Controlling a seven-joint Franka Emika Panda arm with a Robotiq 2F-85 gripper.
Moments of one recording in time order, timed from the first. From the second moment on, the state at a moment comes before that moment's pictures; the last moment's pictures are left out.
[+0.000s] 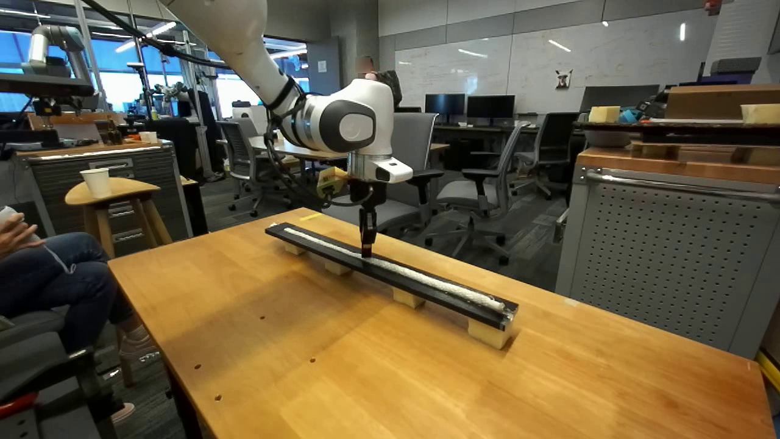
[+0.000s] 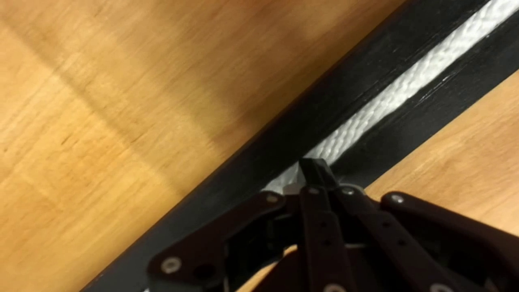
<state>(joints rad) 0.08 0.70 -0.10 -1.65 0.13 2.30 0.62</state>
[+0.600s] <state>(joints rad) 0.07 0.75 -0.10 -1.56 0.13 2.22 0.62</state>
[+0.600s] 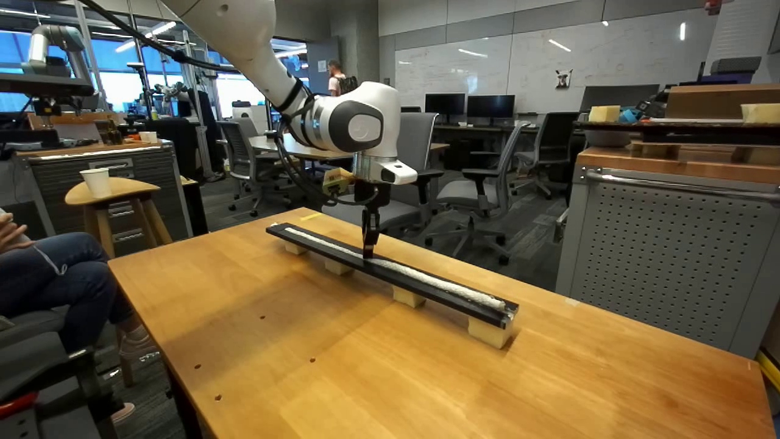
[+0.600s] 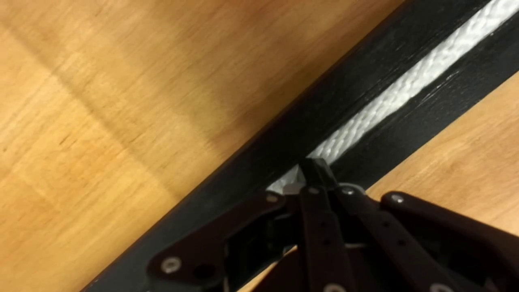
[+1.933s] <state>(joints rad) 0.04 0.64 -0.10 -1.72 0.16 2.35 0.62</state>
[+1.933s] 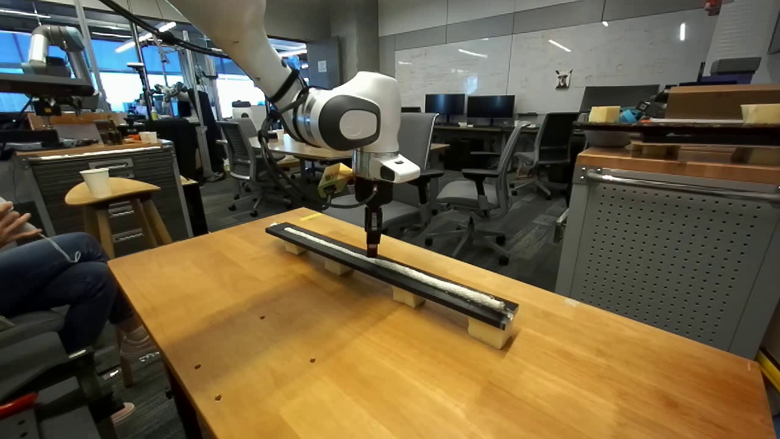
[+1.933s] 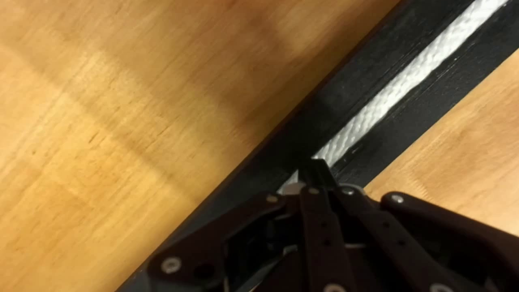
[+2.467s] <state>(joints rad) 0.03 0.69 -0.10 -1.67 0.17 2.29 0.60</state>
